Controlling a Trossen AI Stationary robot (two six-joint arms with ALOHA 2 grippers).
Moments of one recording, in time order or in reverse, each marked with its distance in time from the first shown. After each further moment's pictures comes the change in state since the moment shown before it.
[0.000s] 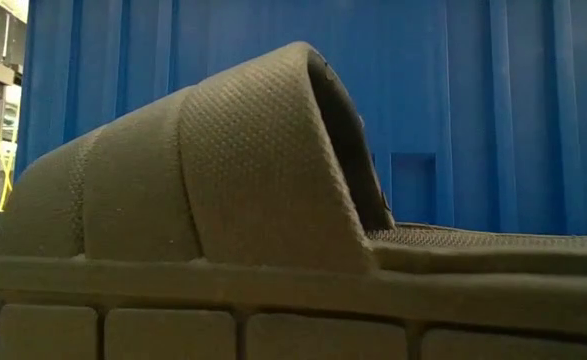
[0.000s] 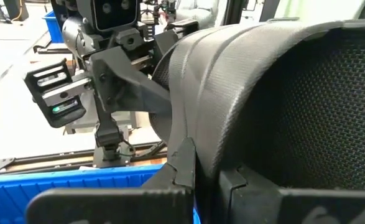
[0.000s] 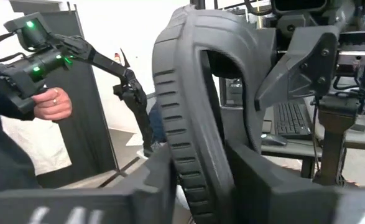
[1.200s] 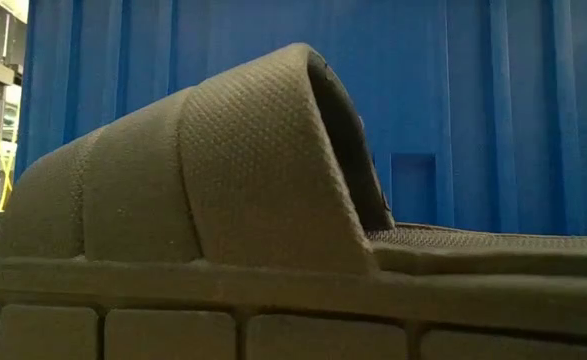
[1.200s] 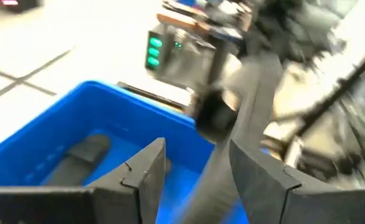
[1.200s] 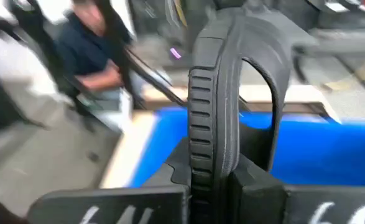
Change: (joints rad) left arm 0.174 -0.126 0.001 -0.296 -0.267 -0.285; right arm 0.076 -0.191 -0.001 -0.570 0.456 -0.023
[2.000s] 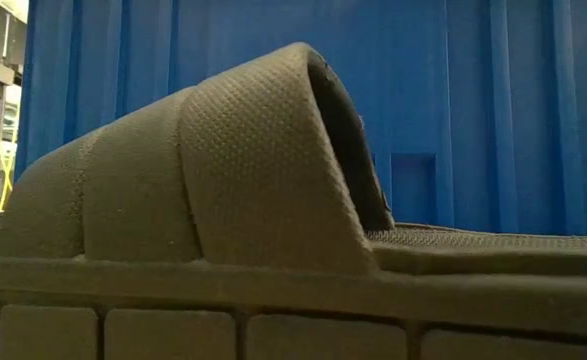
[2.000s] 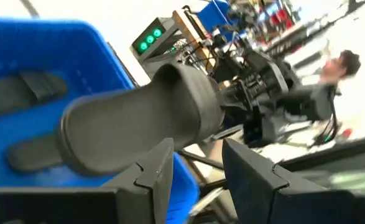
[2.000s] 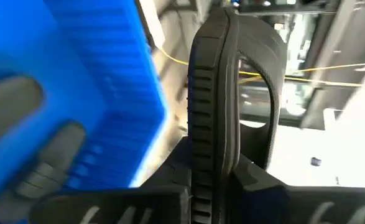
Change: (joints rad) left arm 0.066 -0.048 -0.001 -0.001 0.066 -0.615; right arm 0.169 0.114 0.000 -0.052 0.806 -1.235
